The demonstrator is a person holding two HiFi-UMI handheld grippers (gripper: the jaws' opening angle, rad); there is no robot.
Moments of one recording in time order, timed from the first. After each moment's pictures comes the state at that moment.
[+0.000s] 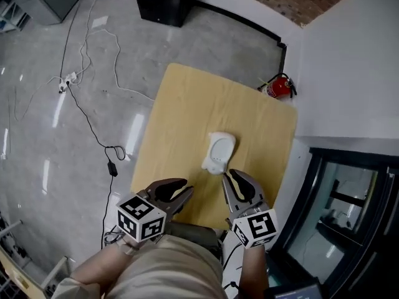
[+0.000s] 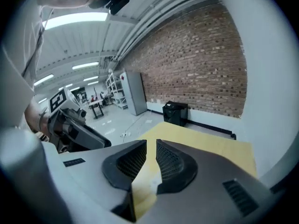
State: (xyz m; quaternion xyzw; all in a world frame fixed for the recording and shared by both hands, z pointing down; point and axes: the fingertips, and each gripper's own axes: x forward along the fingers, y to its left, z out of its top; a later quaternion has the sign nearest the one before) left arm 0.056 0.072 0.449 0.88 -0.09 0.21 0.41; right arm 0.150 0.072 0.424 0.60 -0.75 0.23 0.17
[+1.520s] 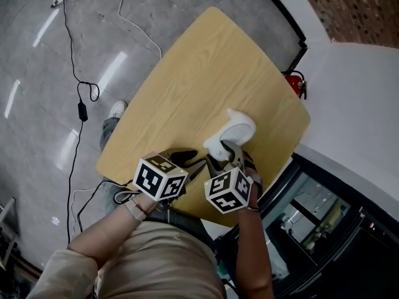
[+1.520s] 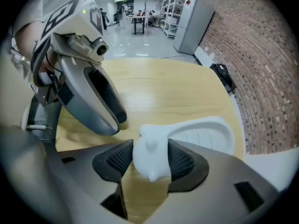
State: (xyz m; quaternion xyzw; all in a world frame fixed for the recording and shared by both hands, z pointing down) left arm 0.088 0.097 0.612 0.80 -0.11 0.19 0.55; right arm 0.124 0.087 0.630 0.29 -0.70 0.19 0.63
